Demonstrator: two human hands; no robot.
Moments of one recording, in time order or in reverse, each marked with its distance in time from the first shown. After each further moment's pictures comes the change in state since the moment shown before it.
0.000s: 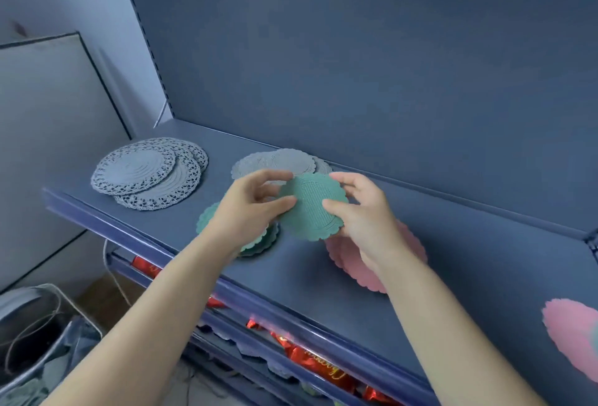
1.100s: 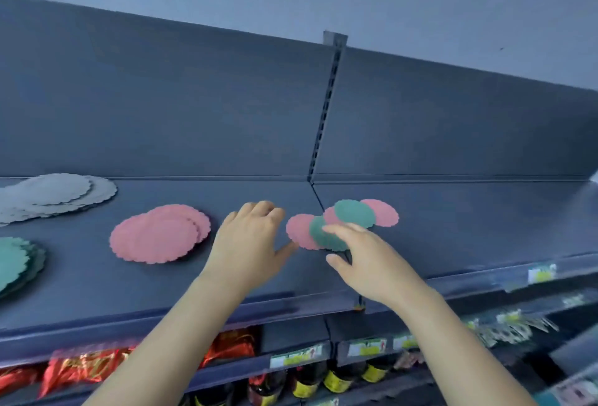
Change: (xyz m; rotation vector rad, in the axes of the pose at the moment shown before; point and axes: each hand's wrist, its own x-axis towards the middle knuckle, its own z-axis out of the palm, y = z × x) left_hand -0.120 0.045 0.206 0.894 -0.377 0.860; right_hand -0.243 -0.024 -0.200 -1.245 0.318 0.137
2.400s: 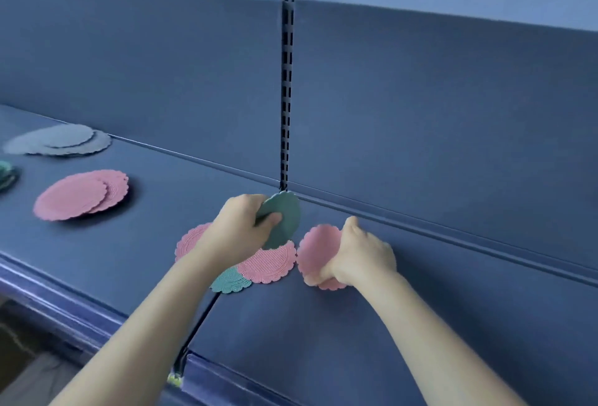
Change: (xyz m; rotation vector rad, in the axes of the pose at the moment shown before) left_hand 0.174 0.135 0.115 -0.285 0.087 -0.704; right_hand 0.184 0.227 -0.033 -0.086 -0.374 -0.016
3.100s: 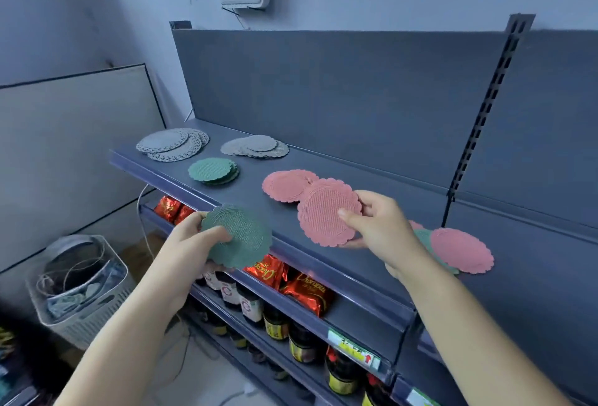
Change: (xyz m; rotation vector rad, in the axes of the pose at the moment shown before) left_hand -0.206 -0.185 -0.227 -0.752 0.410 -0.507; right_hand -0.115 -0.234 0.062 1.089 -0.160 -0.601
